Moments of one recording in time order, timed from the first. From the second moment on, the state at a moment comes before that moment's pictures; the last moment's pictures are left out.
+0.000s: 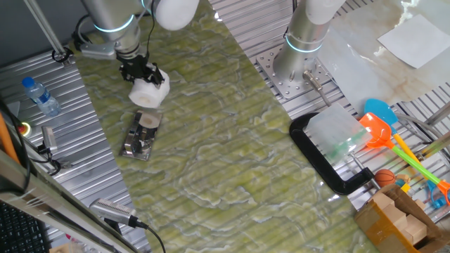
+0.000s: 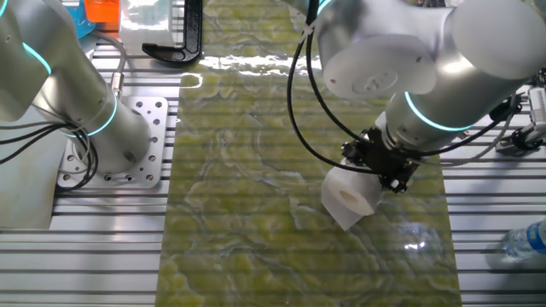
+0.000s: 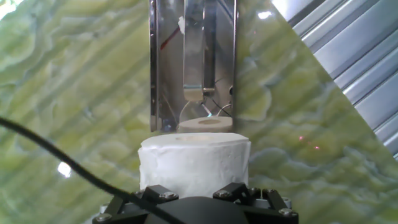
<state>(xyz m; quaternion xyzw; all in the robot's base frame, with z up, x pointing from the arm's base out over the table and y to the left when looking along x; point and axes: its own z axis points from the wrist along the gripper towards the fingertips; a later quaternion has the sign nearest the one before) 0.545 -0.110 0.090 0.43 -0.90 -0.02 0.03</state>
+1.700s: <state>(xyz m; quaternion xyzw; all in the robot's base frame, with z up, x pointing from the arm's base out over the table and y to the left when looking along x) 0.569 -0.075 0.087 0.39 -0.92 -0.02 0.03</state>
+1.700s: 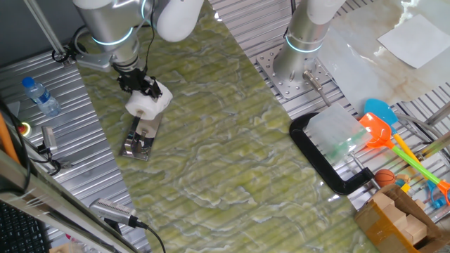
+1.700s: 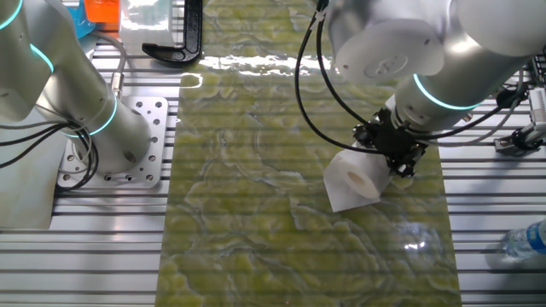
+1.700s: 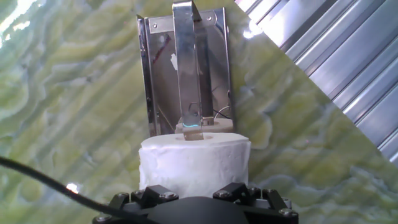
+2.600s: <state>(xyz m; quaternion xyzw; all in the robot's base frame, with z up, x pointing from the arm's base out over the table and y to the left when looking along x) 0.575 -0.067 0.088 0.38 -0.92 -0.03 -0.01</state>
